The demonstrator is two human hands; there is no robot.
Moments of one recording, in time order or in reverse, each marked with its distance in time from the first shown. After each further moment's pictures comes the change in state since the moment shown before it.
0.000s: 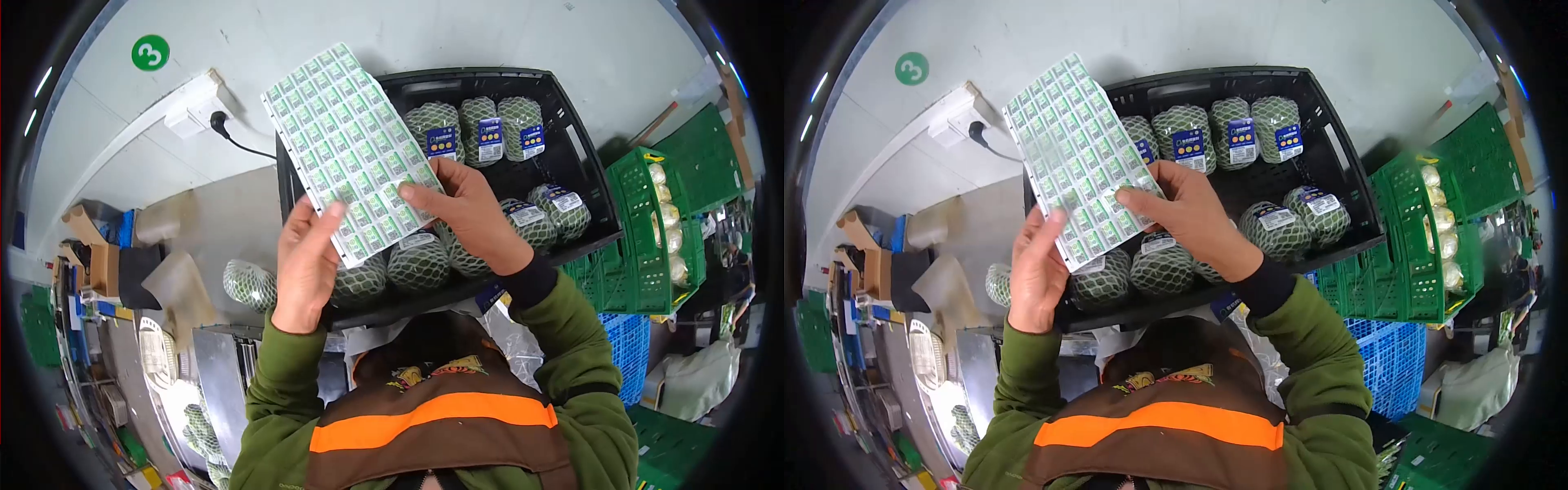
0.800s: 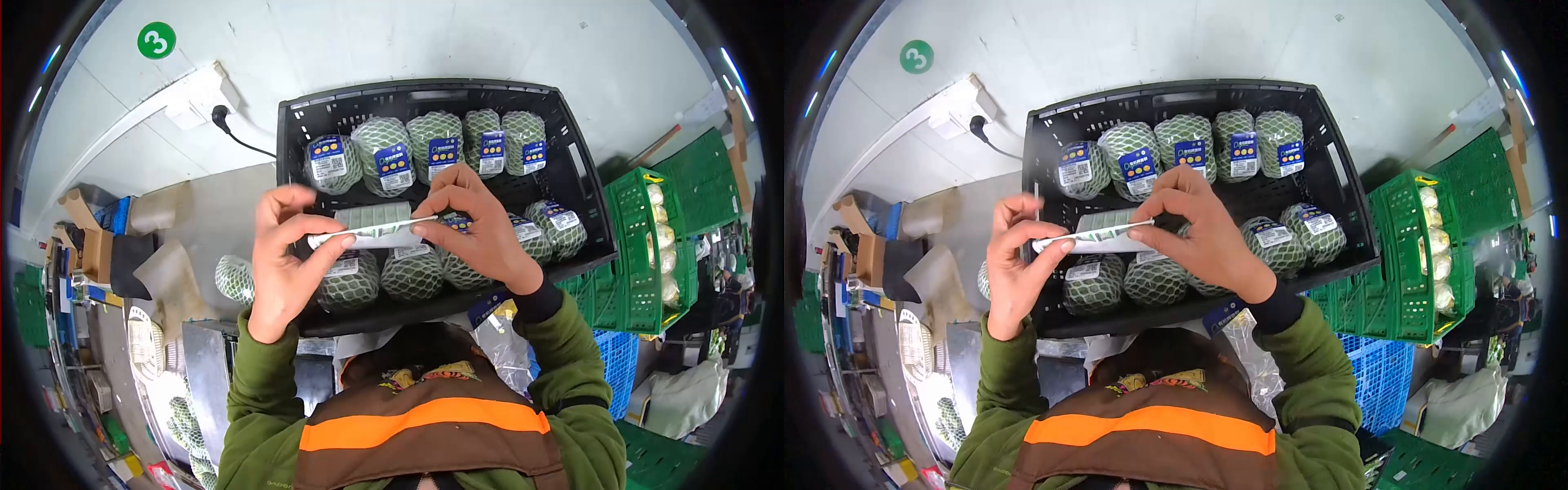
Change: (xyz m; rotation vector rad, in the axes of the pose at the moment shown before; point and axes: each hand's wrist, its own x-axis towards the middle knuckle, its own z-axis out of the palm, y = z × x) left_hand -0.001 0.030 -0.009 1.416 -0.124 0.766; right_hand -0.007 -0.016 -0.020 -0.744 -0.090 -0.556
